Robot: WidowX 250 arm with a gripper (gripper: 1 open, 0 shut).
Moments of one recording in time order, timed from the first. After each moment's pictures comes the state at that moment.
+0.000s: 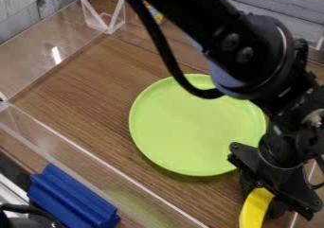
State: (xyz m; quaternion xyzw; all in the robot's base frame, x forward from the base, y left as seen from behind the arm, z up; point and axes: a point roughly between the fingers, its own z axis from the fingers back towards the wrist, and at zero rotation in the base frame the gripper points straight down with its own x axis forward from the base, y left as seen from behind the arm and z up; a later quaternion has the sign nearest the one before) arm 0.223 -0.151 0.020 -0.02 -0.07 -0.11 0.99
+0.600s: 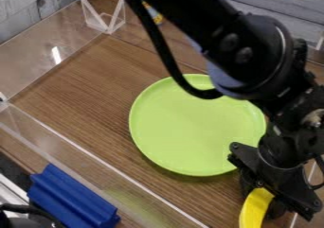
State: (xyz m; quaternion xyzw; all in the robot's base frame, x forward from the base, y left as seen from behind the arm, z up) arm 0.222 -0.151 0.019 -0.02 -0.07 -0.11 0.99
